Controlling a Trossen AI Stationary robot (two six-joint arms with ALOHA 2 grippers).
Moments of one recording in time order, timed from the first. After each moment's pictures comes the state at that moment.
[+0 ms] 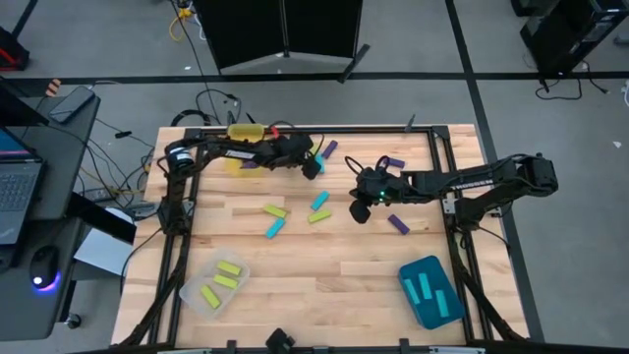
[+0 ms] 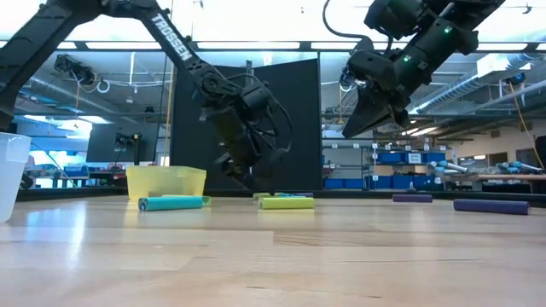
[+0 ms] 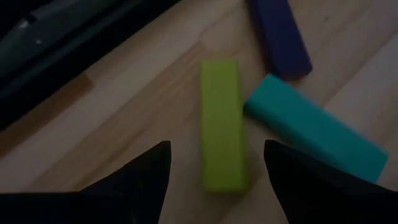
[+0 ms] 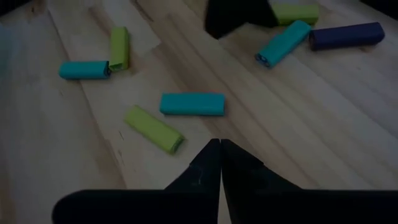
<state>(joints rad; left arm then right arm) 0.47 2.01 1.21 -0.09 -0.25 -0.28 -0.08 1.33 0.73 -0.18 0.24 0.49</state>
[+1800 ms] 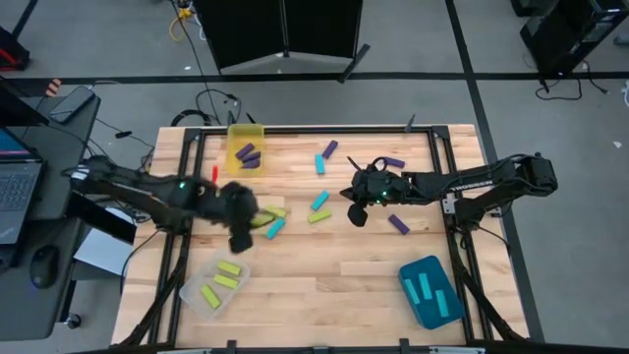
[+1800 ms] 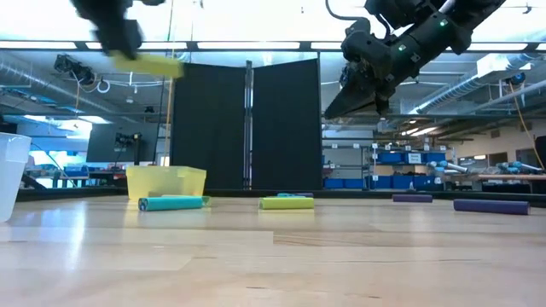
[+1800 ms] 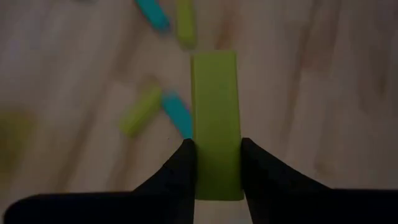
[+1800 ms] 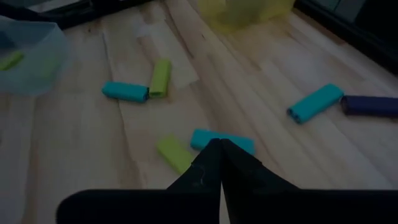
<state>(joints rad) -0.25 1.15 1.06 -0.96 -0.20 -0.53 -0.06 1.34 0.73 0.00 0.20 0.31</state>
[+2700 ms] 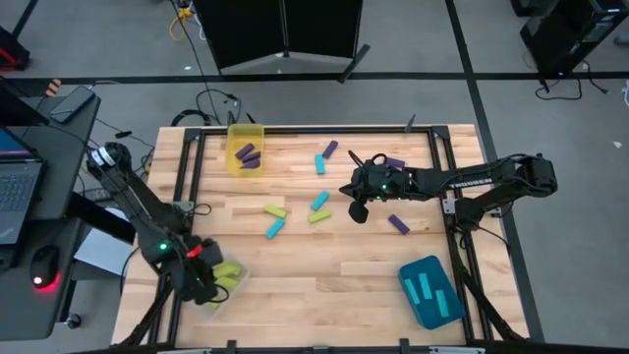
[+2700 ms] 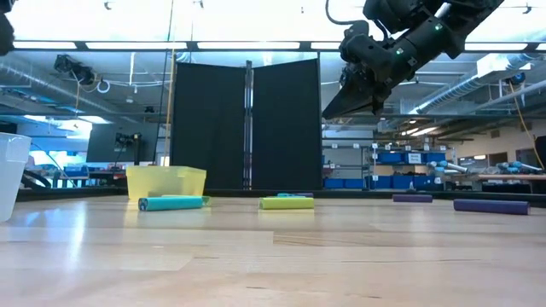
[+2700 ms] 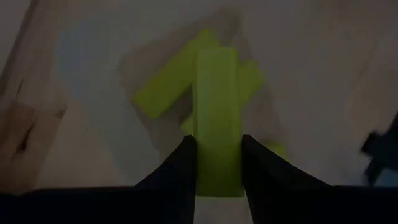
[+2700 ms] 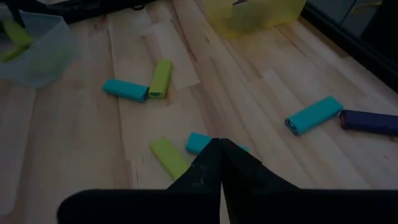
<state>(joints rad) -0.96 1.15 0.71 -0.85 -0.16 -1.43 -0.12 1.34 0.73 0.01 0.13 0.21</state>
